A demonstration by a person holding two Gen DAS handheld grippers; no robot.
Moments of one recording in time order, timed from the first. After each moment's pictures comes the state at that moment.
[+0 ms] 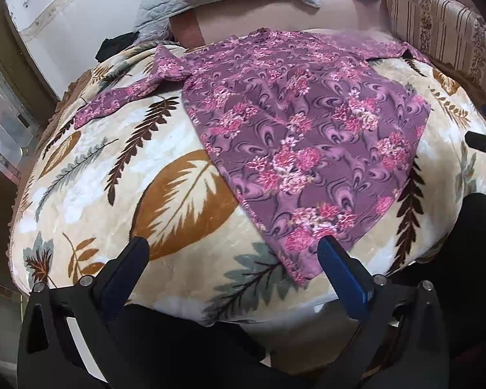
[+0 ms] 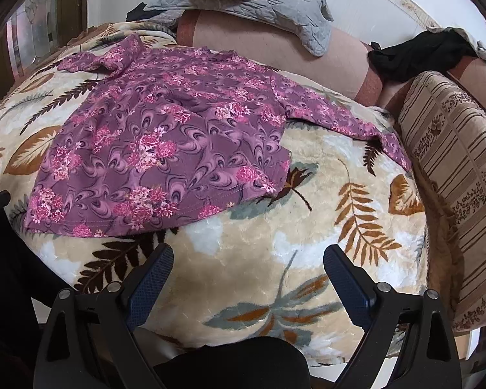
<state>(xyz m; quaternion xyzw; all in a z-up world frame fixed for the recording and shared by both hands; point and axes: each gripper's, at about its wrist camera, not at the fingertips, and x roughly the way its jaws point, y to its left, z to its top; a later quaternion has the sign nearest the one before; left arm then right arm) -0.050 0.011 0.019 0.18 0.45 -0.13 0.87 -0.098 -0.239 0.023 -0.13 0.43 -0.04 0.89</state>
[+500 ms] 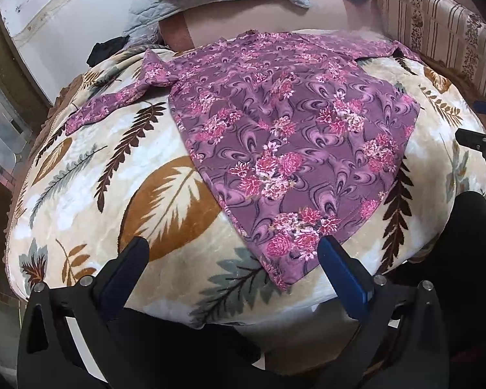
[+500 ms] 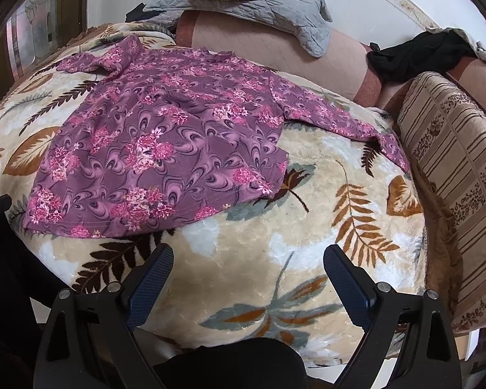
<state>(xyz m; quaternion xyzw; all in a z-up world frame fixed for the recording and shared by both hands) -0.052 -0.003 0.020 0.18 0.45 -0.15 0.86 -0.097 -0.242 0.024 -0.13 0.43 -0.04 0.89</state>
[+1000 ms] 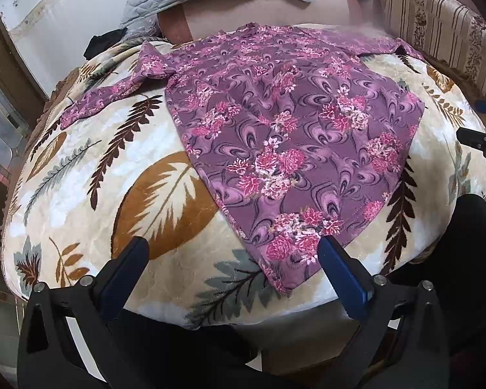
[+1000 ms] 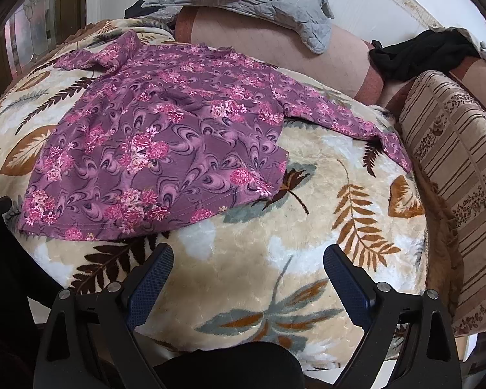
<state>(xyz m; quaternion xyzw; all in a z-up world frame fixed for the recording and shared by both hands) -0.045 -0.004 0.011 0.17 0.46 -0.15 0.86 -0.088 -0.244 0.019 -0.13 0.44 -0.04 0.89</state>
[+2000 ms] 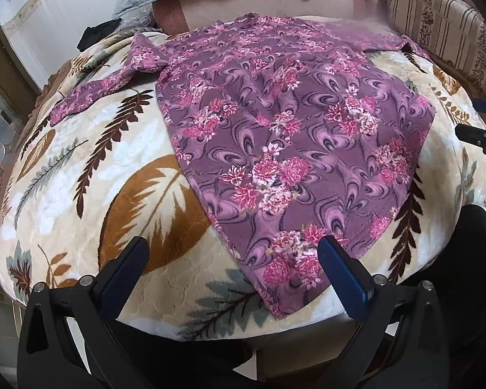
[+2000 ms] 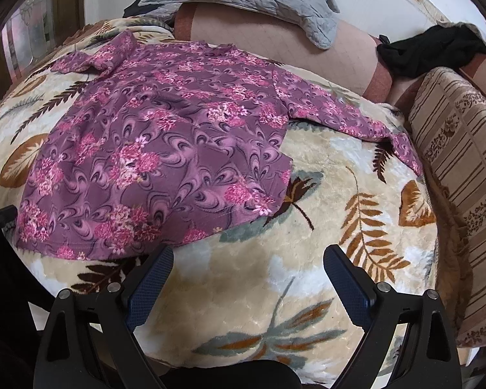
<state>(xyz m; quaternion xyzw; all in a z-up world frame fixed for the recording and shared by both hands) -0.021 -0.014 0.003 0.17 0.48 -0.15 0.85 -0.059 -0.255 0.016 -0.12 0.45 -0.03 0.89</state>
